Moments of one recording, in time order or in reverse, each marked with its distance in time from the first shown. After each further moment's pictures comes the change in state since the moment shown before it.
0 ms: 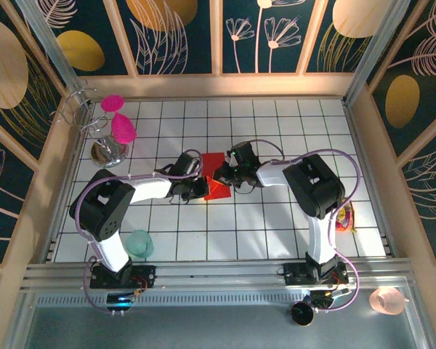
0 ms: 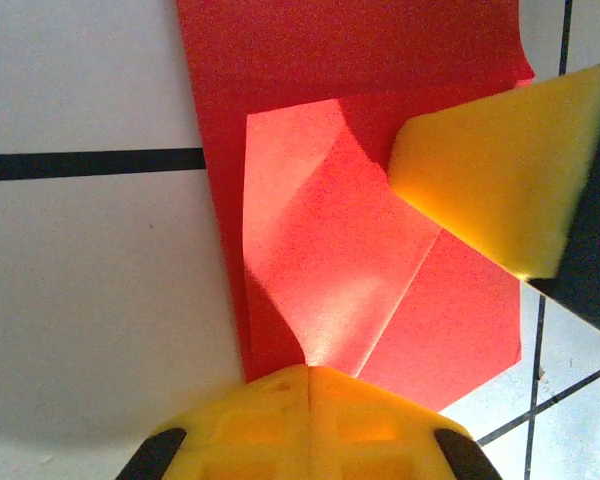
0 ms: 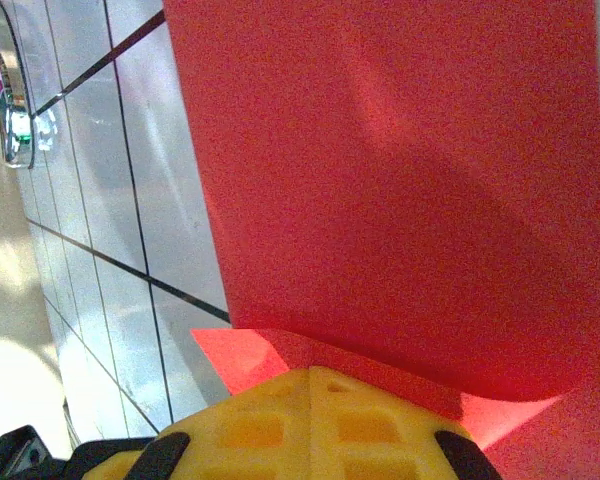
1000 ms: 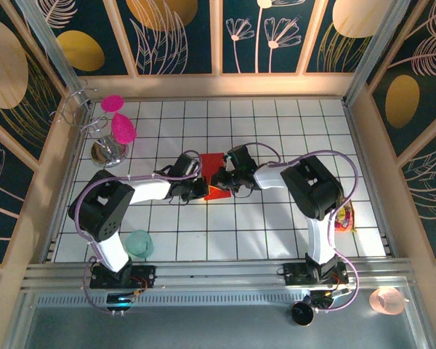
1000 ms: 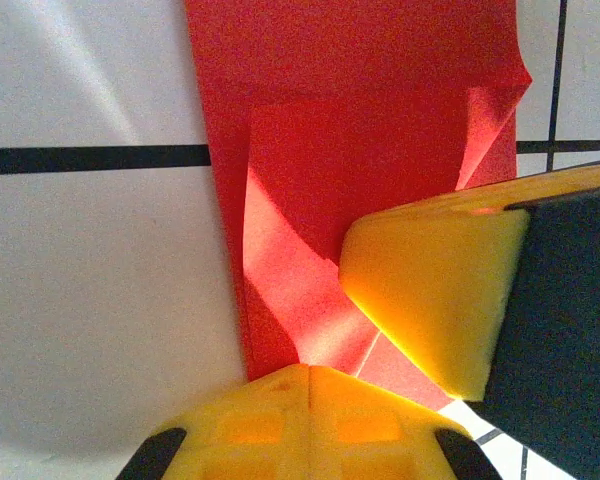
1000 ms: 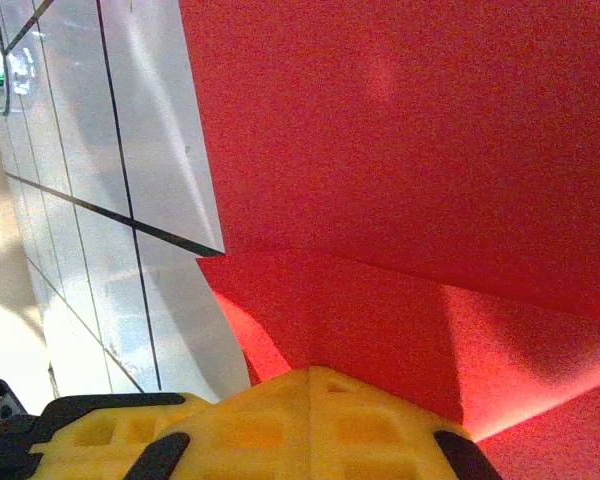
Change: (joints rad) left arm 0.000 -0.010 -0.031 0.038 0.004 -0.014; right arm 0.032 0.013 -0.005 -0.023 -0.023 -0.025
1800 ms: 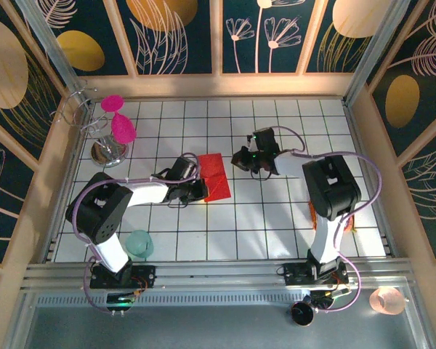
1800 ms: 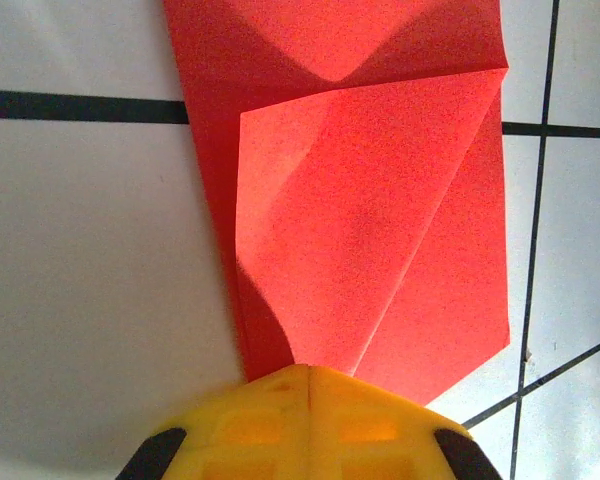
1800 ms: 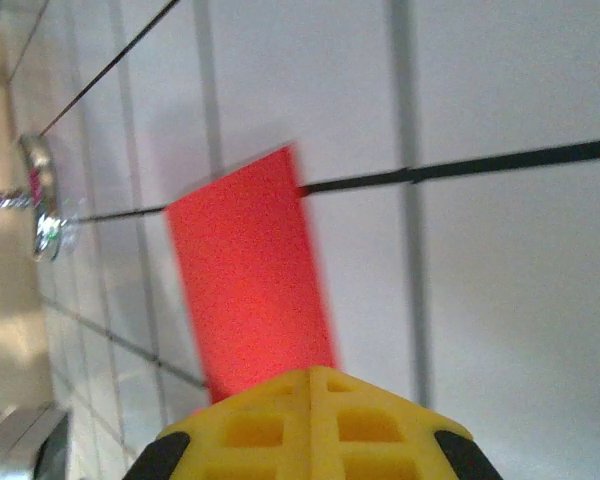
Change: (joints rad) left arm 0.000 -0.026 -0.044 0.042 0.024 -0.029; right arm -0.189 -0.106 0.039 -0.087 0.021 -0.089
